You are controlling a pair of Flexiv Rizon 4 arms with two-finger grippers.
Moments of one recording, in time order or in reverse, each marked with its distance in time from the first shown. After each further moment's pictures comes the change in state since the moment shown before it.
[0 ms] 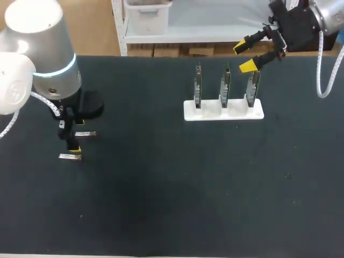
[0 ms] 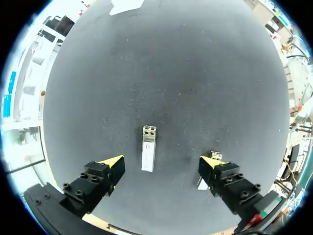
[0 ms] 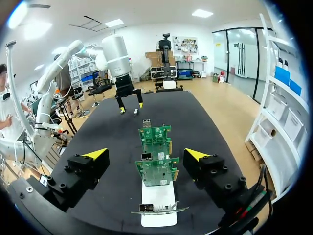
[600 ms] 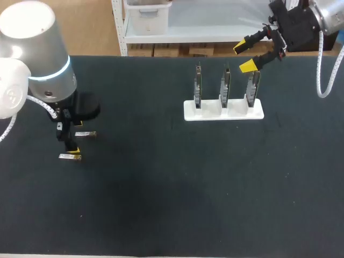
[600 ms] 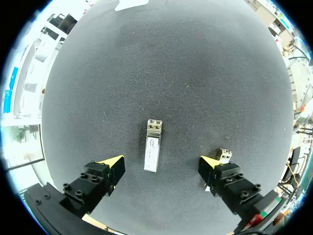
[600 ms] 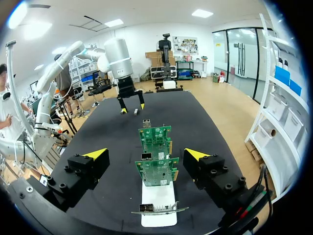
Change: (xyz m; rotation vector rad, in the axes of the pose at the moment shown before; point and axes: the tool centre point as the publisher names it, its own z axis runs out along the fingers) left arm 0.006 0.005 0.012 -0.004 -0.025 -0.003; right arm 0.000 0.000 0.000 0.000 0.000 0.000
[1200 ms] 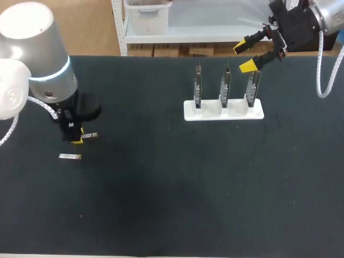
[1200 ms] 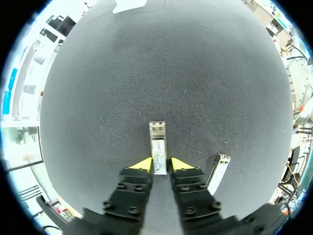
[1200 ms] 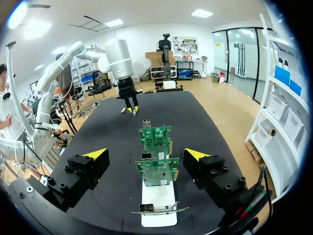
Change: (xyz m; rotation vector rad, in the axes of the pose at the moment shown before) left arm -0.006 -0.002 0.003 0.012 -0.024 0.001; right arm 0.000 0.000 0.000 0.000 0.000 0.000
